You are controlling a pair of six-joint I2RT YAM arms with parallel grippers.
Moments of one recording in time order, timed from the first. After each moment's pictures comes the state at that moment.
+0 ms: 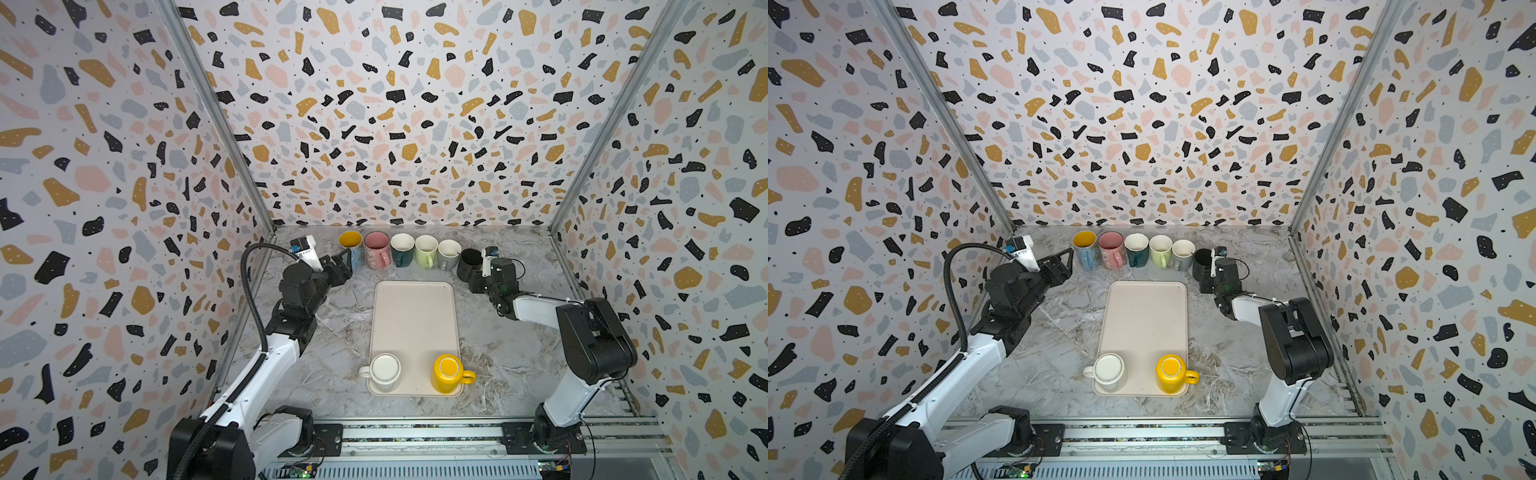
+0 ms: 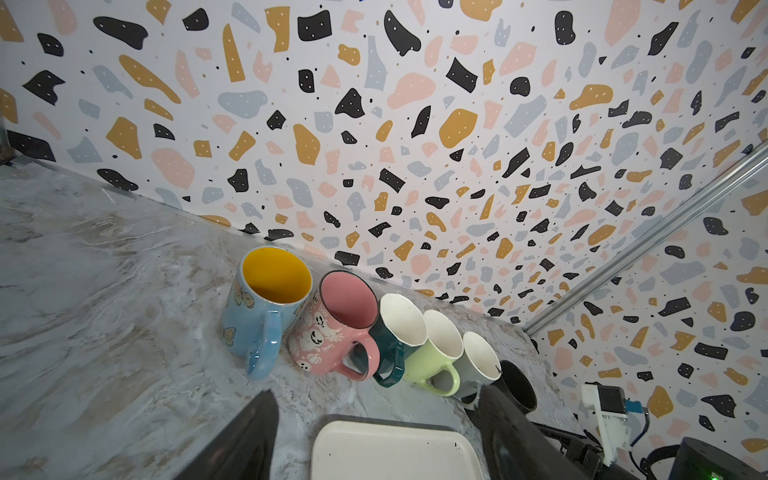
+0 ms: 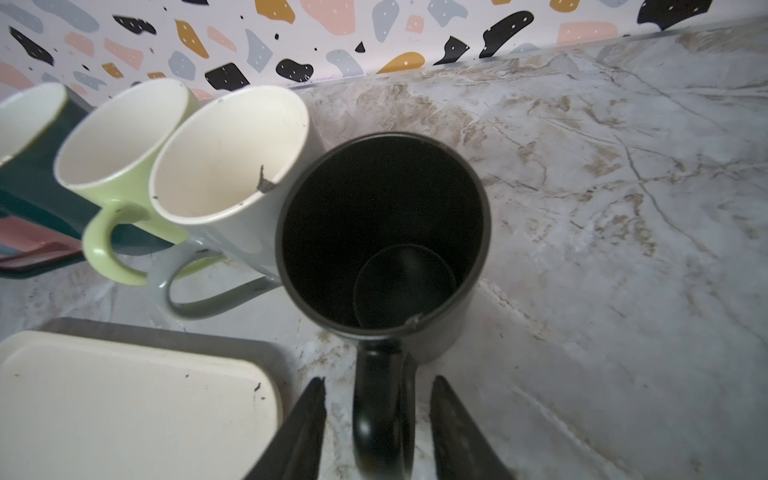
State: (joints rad) left arm -0.17 1.07 0.71 0.23 0.11 -0.53; right arm 0.27 1.70 0.84 0.33 -0.02 0.24
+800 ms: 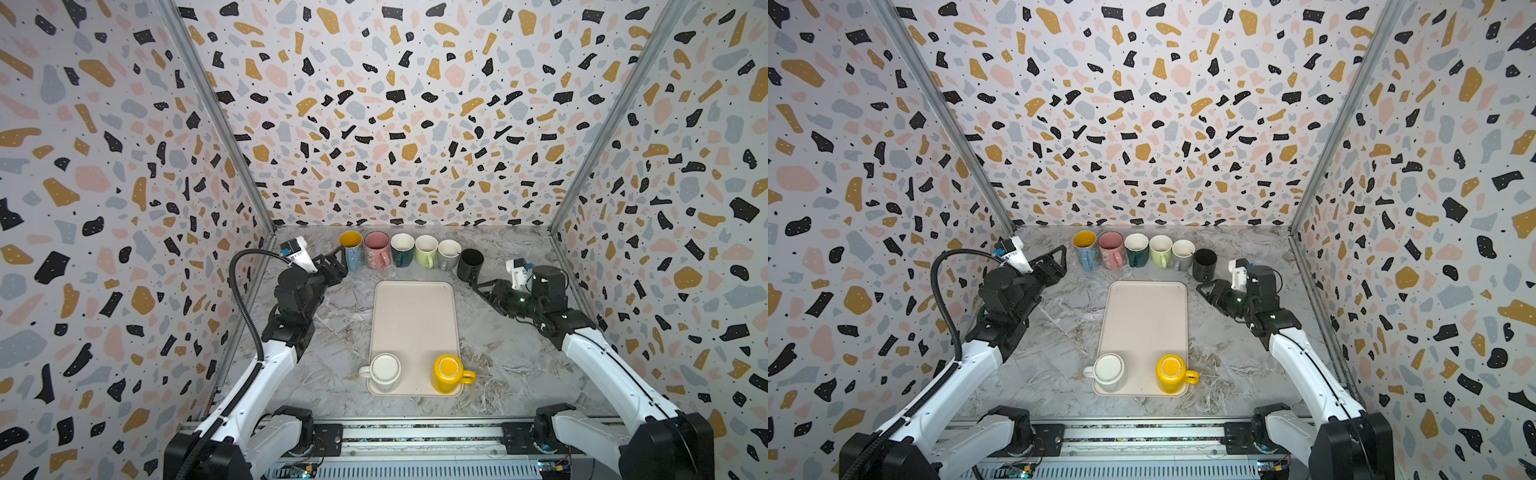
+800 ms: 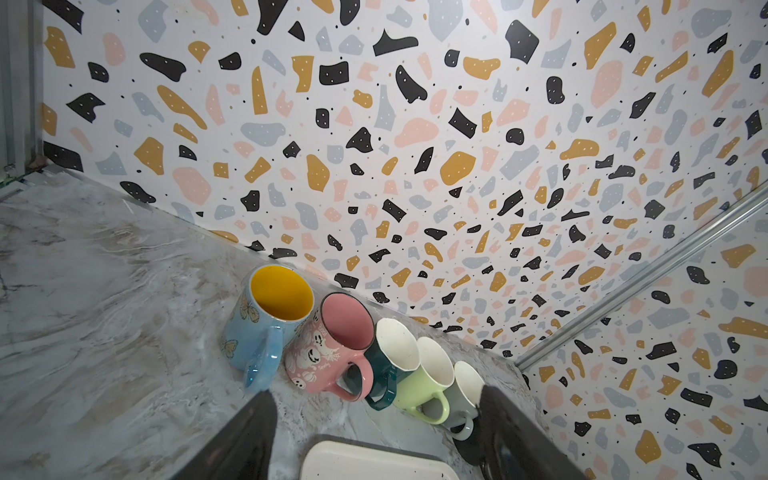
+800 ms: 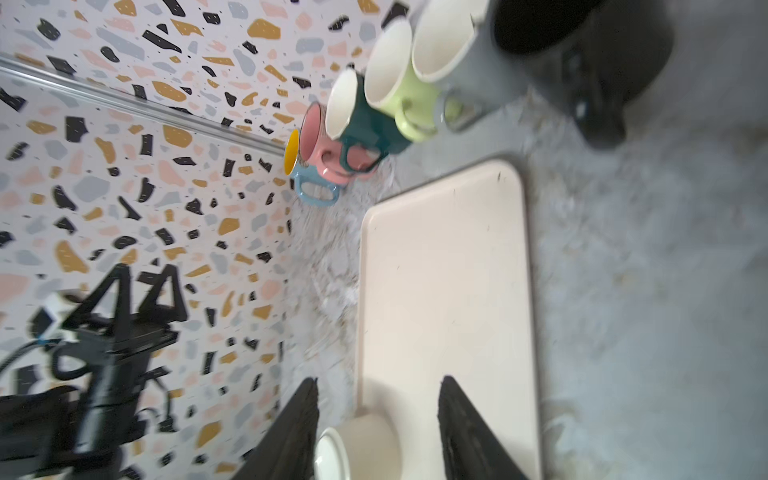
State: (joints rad) left arm -0.17 1.01 0.68 0.25 0.04 -0.60; right arm 0.19 1.04 0.70 -0.25 -0.67 0.90
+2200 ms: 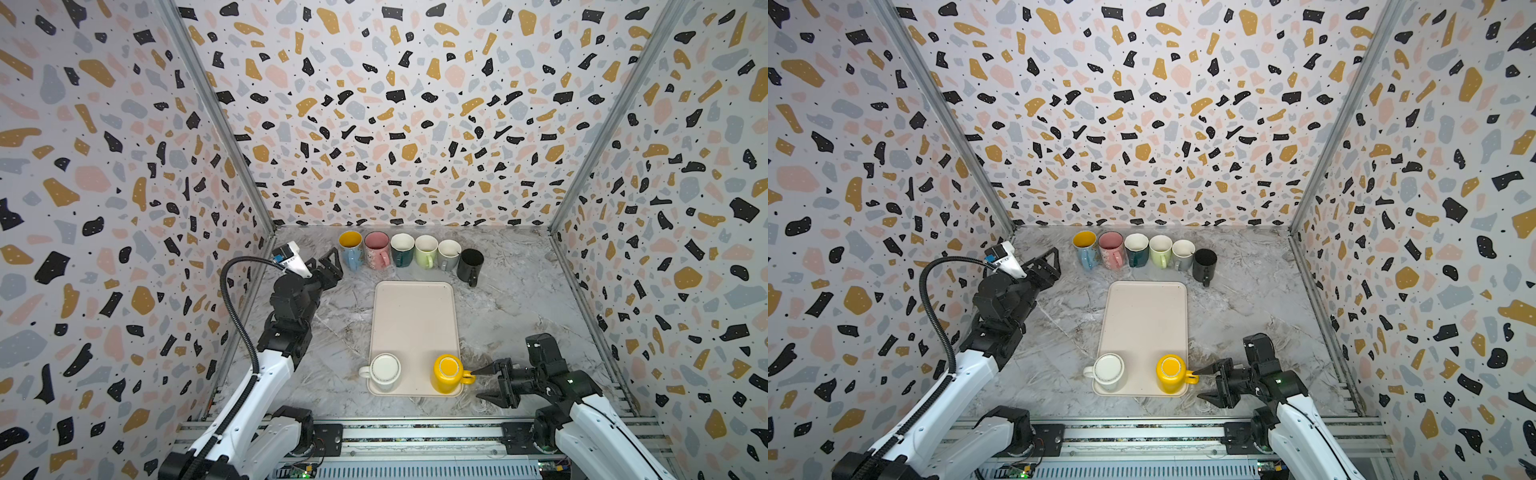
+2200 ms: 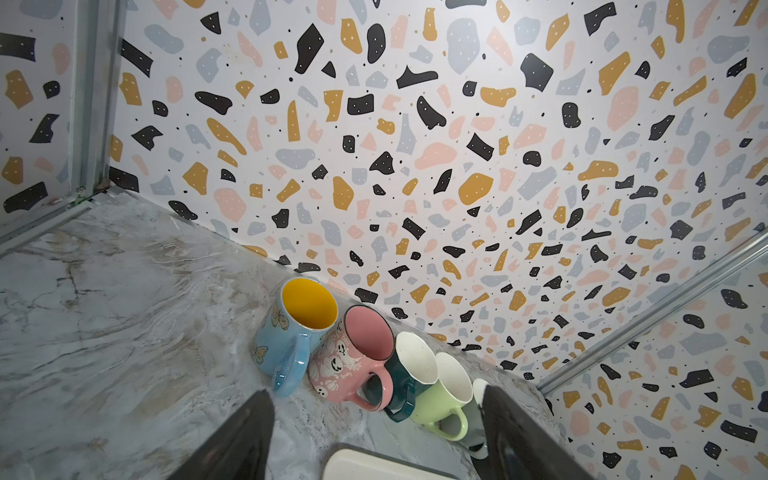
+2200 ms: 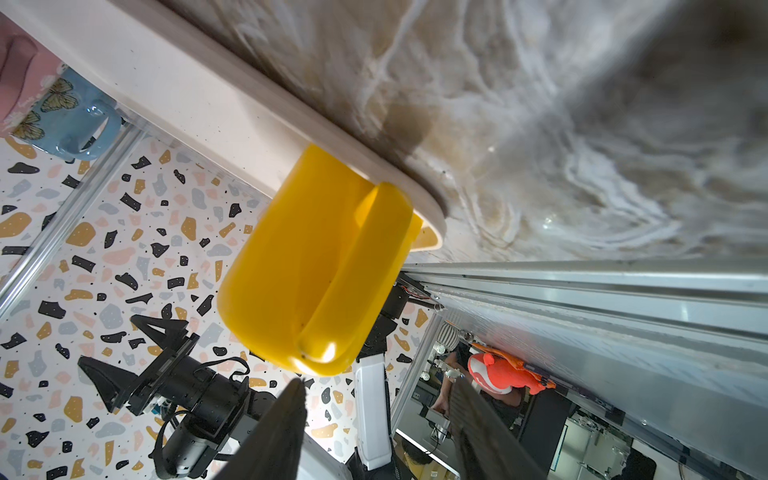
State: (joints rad) left arm -0.17 0.95 0.66 0.22 -0.04 -0.59; right arm 0.28 0.62 0.28 -0.67 -0.92 1.60
